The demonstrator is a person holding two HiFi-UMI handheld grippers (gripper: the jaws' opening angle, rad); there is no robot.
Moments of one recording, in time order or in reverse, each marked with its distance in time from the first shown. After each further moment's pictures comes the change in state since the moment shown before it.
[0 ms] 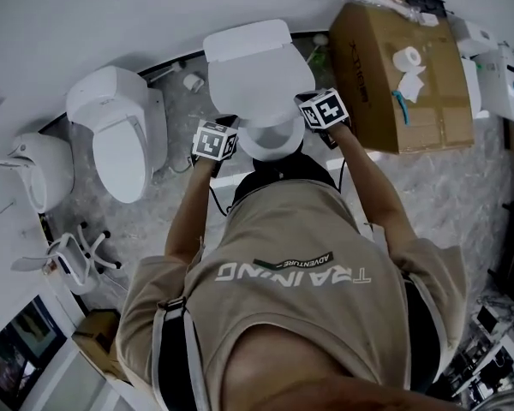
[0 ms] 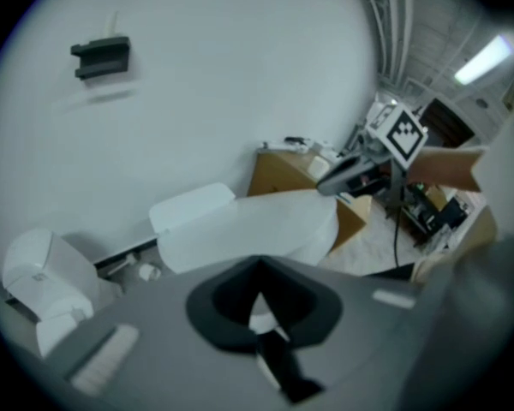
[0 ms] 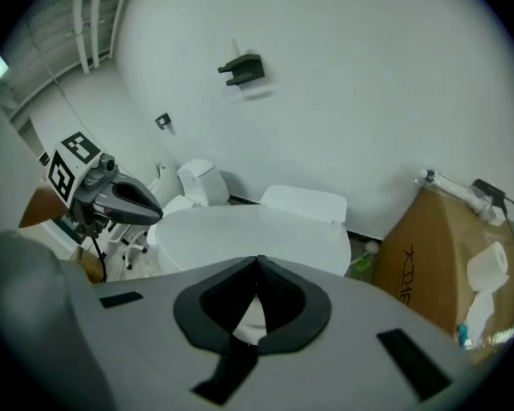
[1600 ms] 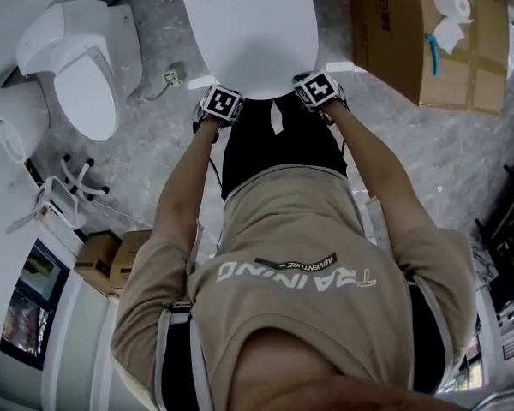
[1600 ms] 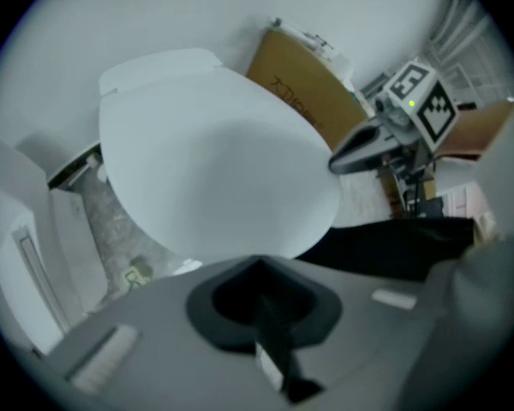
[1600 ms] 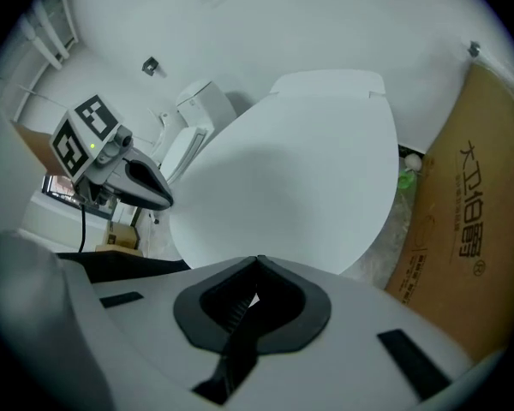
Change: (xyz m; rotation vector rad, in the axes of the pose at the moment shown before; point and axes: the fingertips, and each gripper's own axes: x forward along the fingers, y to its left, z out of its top) left arm 0.137 -0.066 -0.223 -0.146 0.535 -0.154; right arm 0.119 0.028 -0.245 0.082 0.404 0.197
